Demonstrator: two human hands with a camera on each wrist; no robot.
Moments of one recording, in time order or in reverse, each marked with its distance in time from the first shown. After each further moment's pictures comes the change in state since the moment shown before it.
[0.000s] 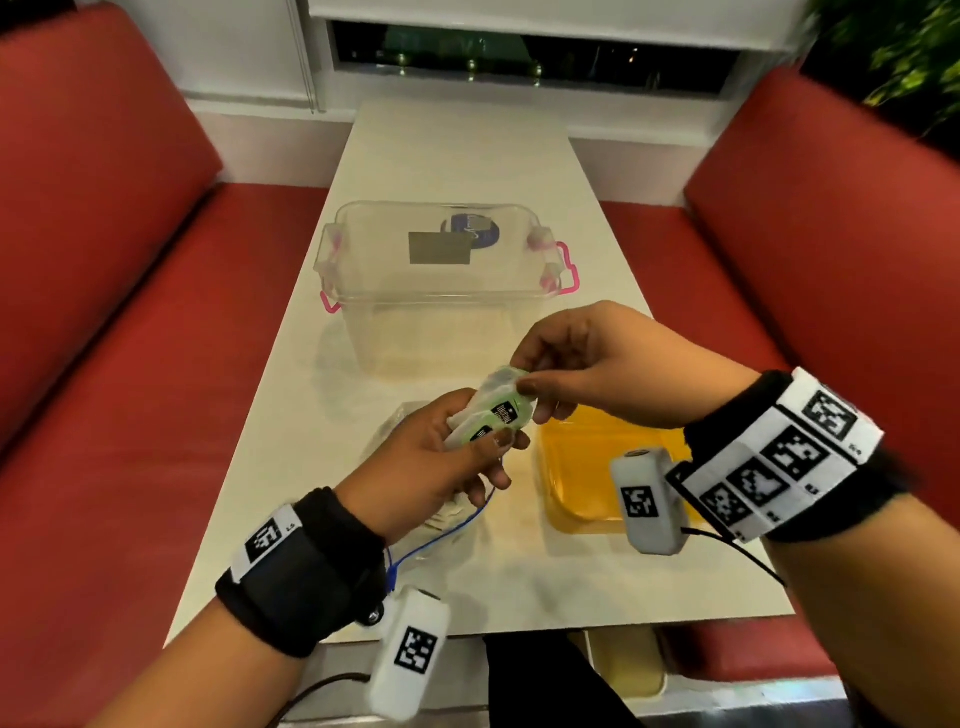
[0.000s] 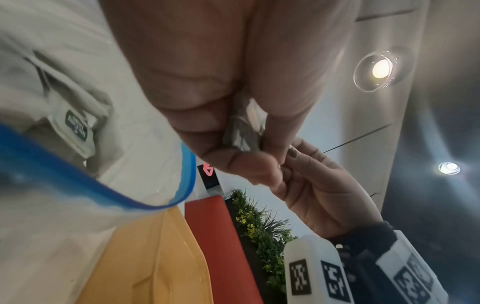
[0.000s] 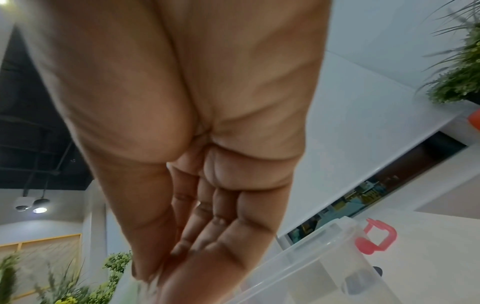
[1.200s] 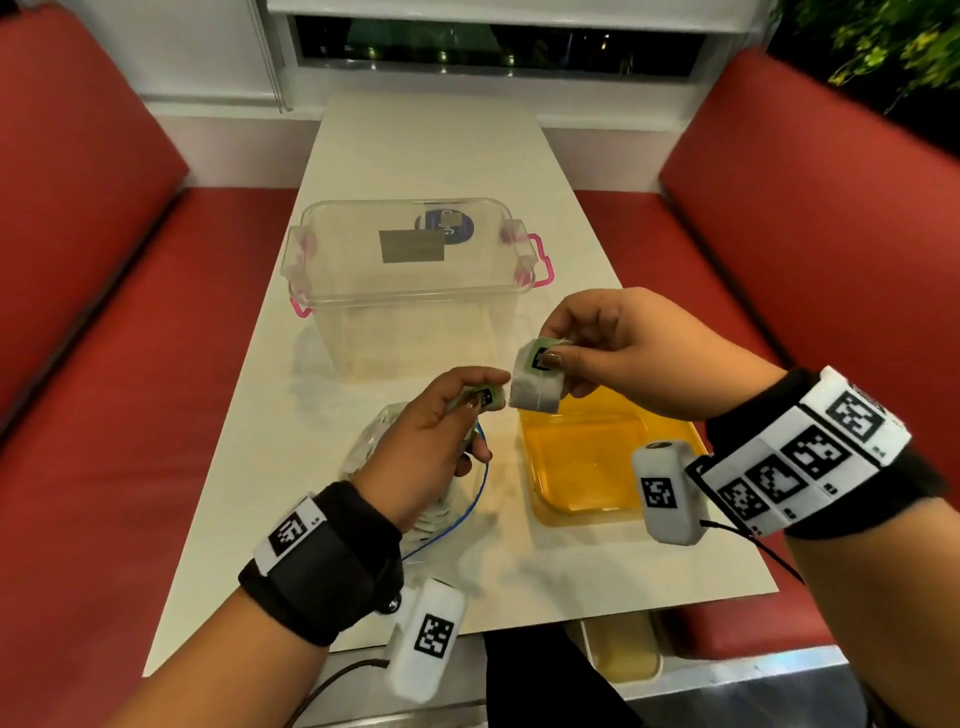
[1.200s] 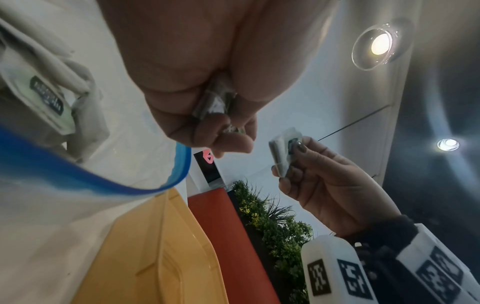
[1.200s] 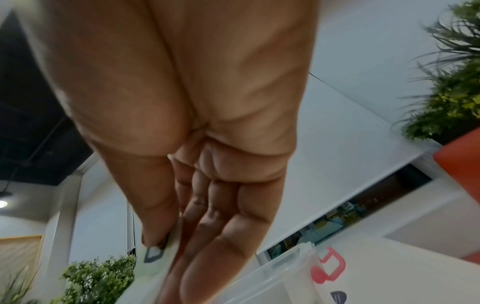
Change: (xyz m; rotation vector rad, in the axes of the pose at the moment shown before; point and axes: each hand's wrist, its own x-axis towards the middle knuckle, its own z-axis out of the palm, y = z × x) left_hand 0.023 -0.009 0.014 0.079 0.164 0.018; right_hand -0.017 0.029 -0.019 -0.013 0.172 0.017
